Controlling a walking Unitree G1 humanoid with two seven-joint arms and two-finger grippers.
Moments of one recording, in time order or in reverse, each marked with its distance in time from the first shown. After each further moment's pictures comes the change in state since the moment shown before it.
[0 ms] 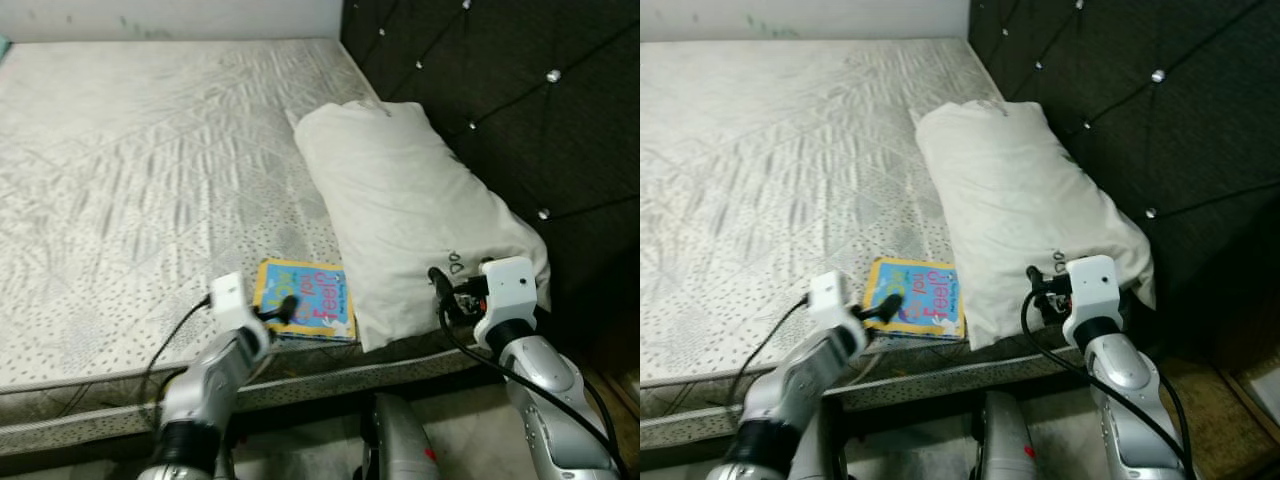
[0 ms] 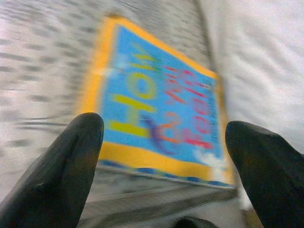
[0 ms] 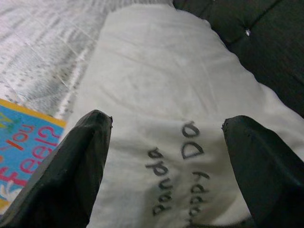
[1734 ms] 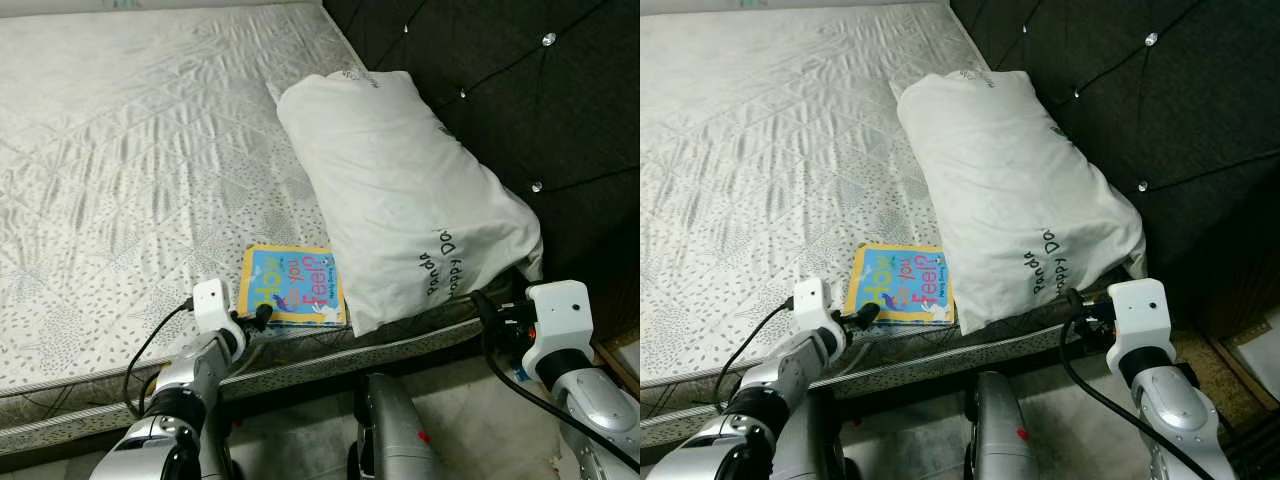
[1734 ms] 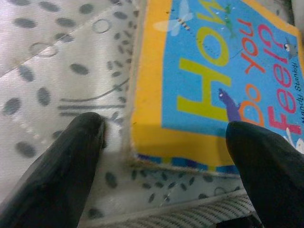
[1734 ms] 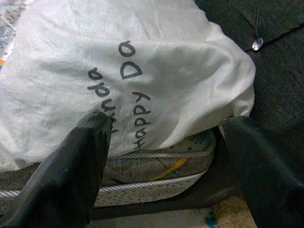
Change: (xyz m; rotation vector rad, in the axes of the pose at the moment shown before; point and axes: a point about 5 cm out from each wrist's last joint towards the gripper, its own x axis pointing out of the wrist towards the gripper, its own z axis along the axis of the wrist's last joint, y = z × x) left arm 0.027 0.035 -0.001 0.071 0.080 0.075; right arm -0.046 -0.030 -0.004 -0.060 0.094 -0.093
